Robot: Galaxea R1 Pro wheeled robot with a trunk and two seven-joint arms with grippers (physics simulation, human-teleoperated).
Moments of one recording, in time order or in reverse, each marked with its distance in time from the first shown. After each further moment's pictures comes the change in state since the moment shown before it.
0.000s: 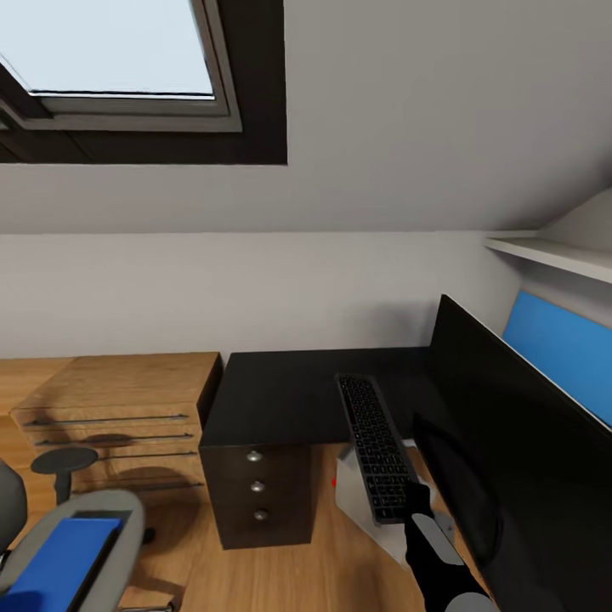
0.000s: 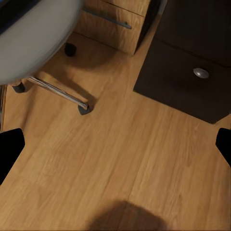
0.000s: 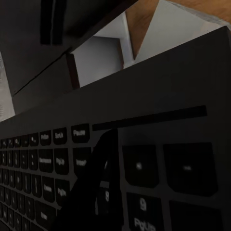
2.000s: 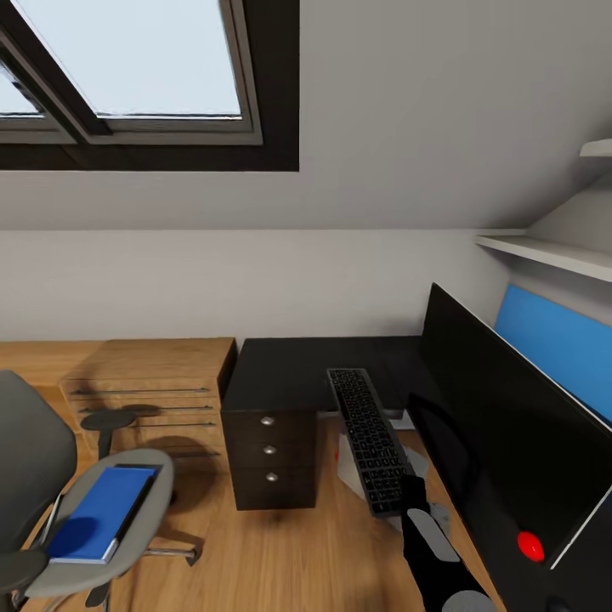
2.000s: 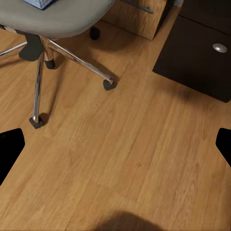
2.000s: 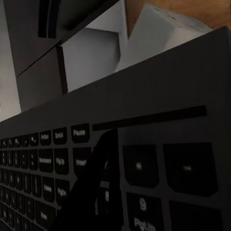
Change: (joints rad) left arm 0.000 0.009 0.000 0.000 0.000 -0.001 0.001; right arm 0.000 0.011 0.007 -0.031 0.066 0.021 -0.004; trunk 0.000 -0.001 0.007
